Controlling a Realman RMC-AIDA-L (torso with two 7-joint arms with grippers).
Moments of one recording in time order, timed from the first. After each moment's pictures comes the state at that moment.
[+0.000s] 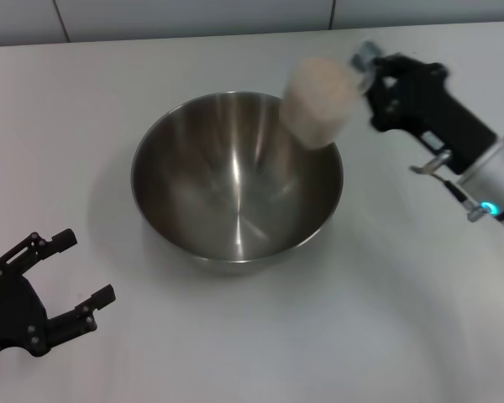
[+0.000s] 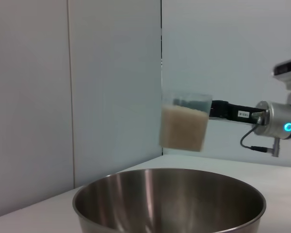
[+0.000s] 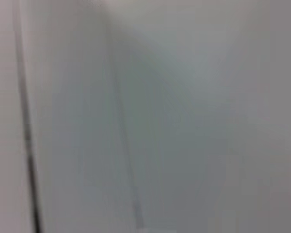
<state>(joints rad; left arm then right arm) -0.19 -1.99 0.73 0.31 1.67 1.71 -0.63 0.56 2.06 0.50 0.08 -2.40 -1.44 0.51</state>
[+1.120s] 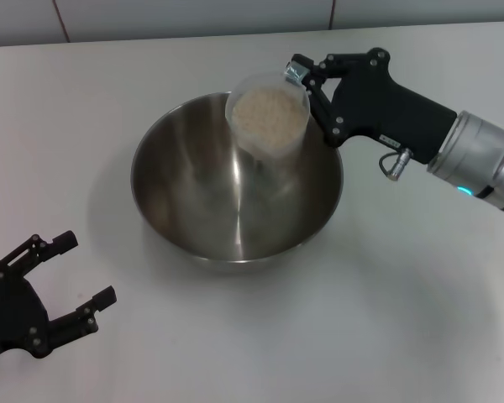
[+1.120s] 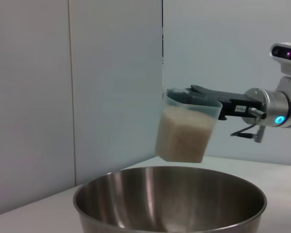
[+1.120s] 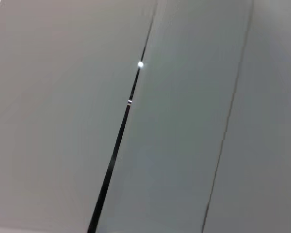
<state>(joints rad) -0.19 -2.00 0.73 0.31 1.67 1.71 -0.62 0.71 2.05 0.50 -0.05 -2.61 -1.52 0.29</state>
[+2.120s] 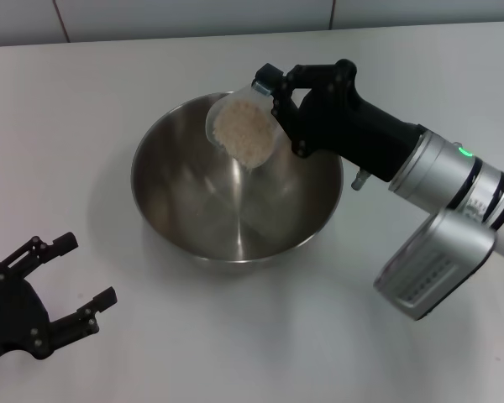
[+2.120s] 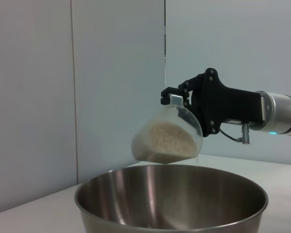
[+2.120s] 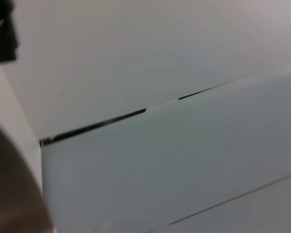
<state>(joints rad) -0.18 -2.00 0.73 0.31 1.67 1.70 -0.62 0.65 2.08 0.53 0.12 -2.60 -1.42 -0.84</state>
